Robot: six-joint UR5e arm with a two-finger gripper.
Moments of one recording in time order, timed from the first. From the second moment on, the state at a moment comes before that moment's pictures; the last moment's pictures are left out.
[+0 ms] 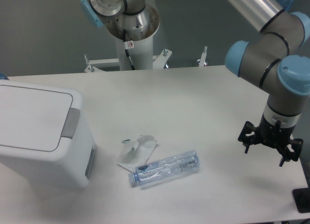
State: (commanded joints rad) arm 2.72 -2.18 -1.18 -1.12 1.42 1.20
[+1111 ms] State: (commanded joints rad) arm 2.71 -2.08 -1.30 -1.10 1.31 0.96
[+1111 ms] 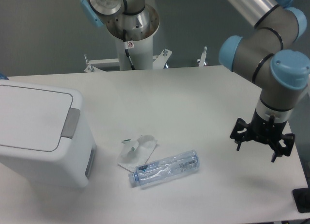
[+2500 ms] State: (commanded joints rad) arm 2.35 -1.74 -1.50 -1.06 1.12 0.39
